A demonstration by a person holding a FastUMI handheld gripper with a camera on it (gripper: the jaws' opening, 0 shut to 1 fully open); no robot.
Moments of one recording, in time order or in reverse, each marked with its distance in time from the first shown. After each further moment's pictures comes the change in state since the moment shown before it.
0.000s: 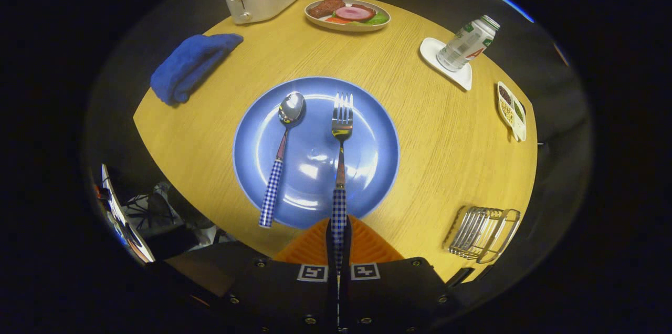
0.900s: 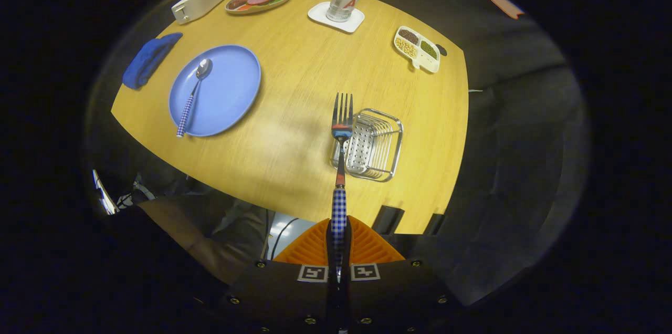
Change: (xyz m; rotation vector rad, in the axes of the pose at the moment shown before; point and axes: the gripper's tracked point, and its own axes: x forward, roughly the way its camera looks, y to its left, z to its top) arm -0.097 -0.155 -0.132 0.135 0.223 -0.203
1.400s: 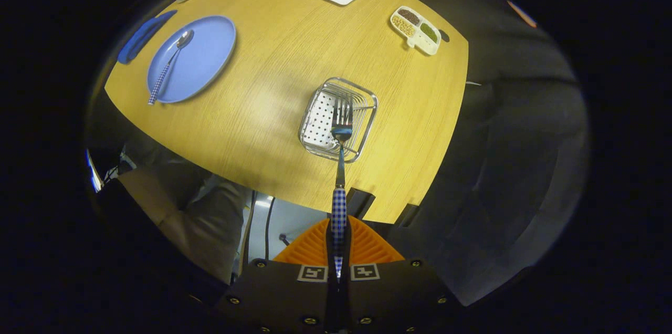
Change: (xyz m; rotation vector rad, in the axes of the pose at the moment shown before) arm 0.017 -0.041 -0.013 -0.110 0.152 -0.042
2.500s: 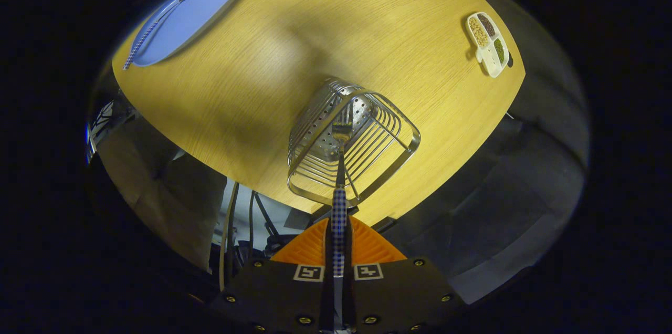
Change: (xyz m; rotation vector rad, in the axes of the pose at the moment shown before) arm 0.045 -0.013 0.051 -0.289 0.238 -0.030
